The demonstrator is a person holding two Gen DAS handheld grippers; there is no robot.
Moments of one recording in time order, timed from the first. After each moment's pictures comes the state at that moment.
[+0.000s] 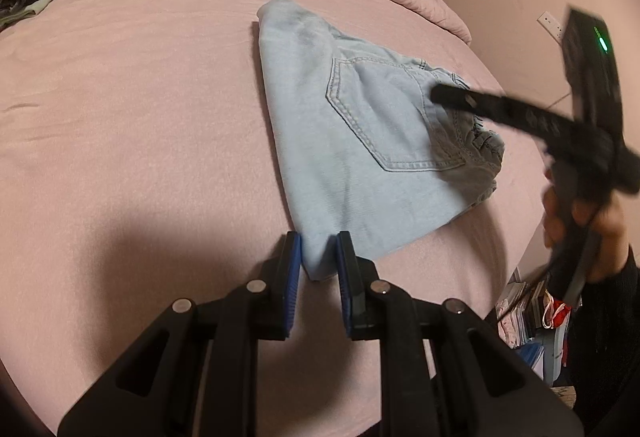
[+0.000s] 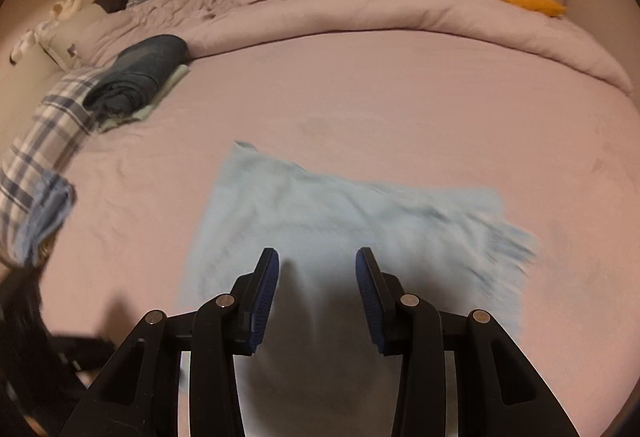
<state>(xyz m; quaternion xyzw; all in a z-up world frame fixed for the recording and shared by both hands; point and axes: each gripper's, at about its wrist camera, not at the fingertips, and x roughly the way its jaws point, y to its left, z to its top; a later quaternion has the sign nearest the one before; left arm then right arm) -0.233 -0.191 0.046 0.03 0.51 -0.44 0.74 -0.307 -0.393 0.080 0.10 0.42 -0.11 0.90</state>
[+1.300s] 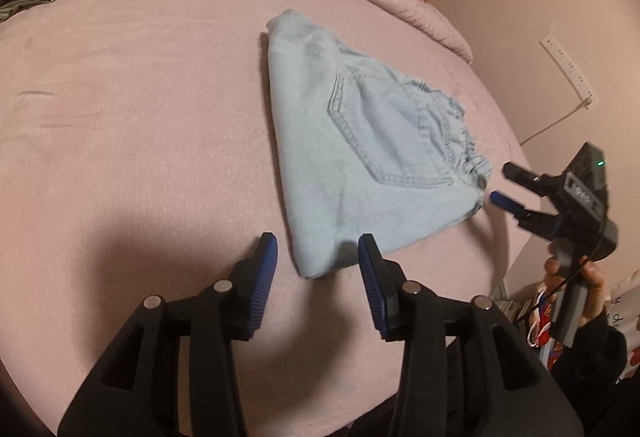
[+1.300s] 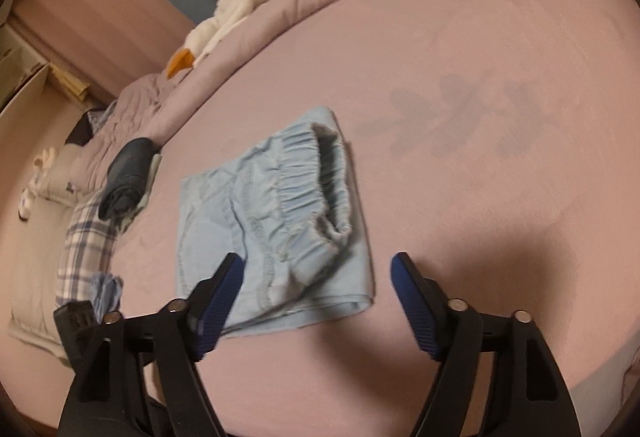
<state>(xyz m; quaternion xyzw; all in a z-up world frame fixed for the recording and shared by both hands) -0.232 -0.180 0.054 -0.02 0.51 -0.43 0.74 -0.433 -0.475 0.053 0.37 0.34 -0.13 0.85</state>
